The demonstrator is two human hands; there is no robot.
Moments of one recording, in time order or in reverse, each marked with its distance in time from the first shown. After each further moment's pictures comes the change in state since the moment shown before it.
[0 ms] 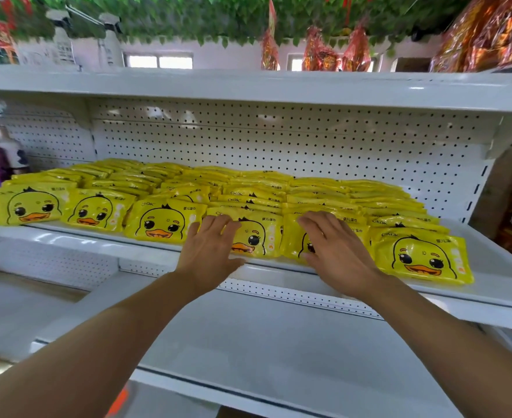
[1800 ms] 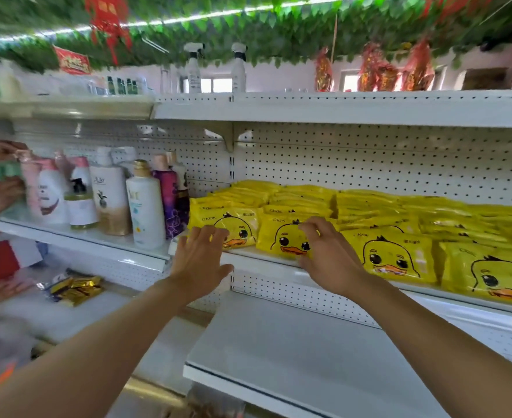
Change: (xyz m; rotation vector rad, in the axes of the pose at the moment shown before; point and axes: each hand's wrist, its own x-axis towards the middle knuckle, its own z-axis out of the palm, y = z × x) left_hand -0.108 -0.409 -0.054 0.057 -0.136 -0.251; right_hand 0.247 -0.359 0.068 0.260 -0.344 0.204
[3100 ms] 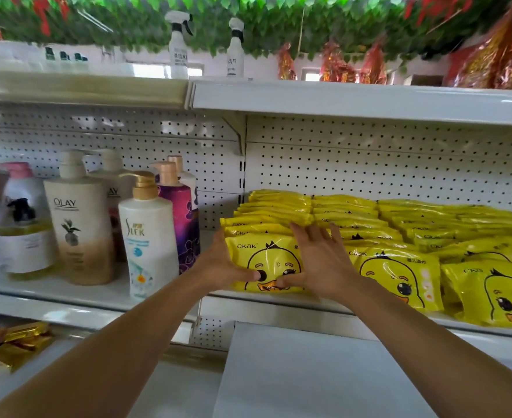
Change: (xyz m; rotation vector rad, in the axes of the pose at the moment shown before) left_hand 0.154 -0.137 0.090 -1.059 -0.381 -0.136; right_hand 0.168 -0.087 0.090 -0.273 -0.079 0.188
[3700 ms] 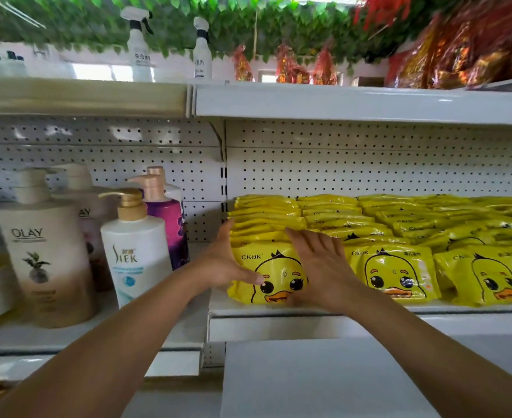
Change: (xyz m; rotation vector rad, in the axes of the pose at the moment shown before) left_hand 0.029 0.011 -0.026 0.085 -0.230 0.132; right_hand -0.007 -0.023 -0.005 0.059 -0.077 0.123
